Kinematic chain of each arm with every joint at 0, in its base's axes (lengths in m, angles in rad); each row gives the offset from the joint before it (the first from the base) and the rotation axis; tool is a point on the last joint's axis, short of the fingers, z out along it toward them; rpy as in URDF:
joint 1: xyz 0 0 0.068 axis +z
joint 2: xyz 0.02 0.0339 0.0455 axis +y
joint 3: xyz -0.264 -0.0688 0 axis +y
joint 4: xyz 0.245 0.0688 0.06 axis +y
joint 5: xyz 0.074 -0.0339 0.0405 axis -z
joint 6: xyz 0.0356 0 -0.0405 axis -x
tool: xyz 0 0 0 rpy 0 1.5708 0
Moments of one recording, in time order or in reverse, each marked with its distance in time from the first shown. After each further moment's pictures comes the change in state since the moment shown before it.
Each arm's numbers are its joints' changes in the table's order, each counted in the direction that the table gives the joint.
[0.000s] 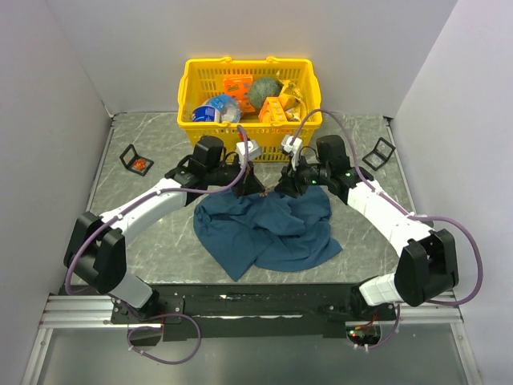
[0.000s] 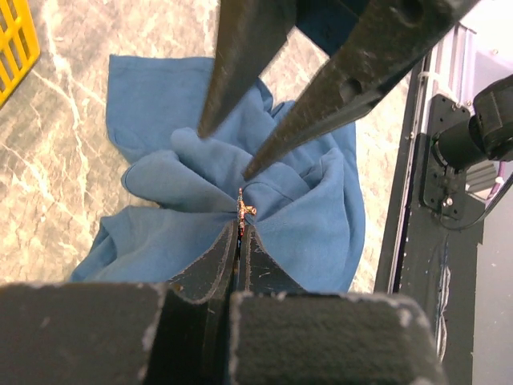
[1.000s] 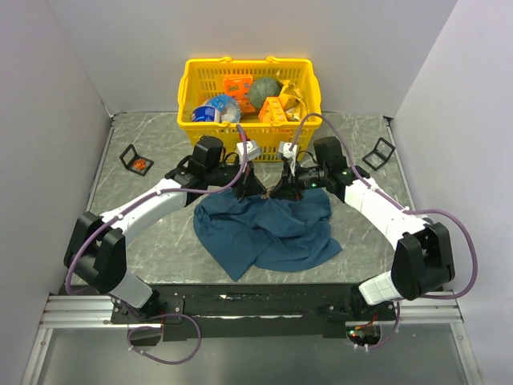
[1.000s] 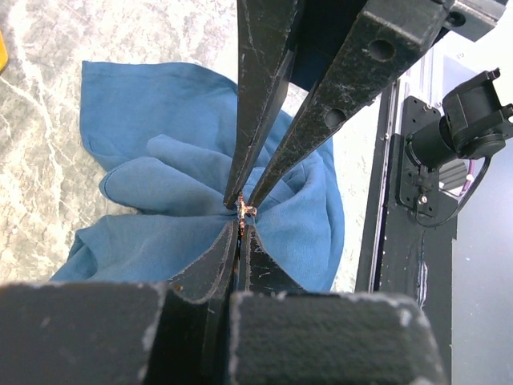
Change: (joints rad) left arm 0.000 0.000 0.009 -0.033 0.063 0.037; right arm 0.000 0.044 0.000 0.036 -0.240 0.090
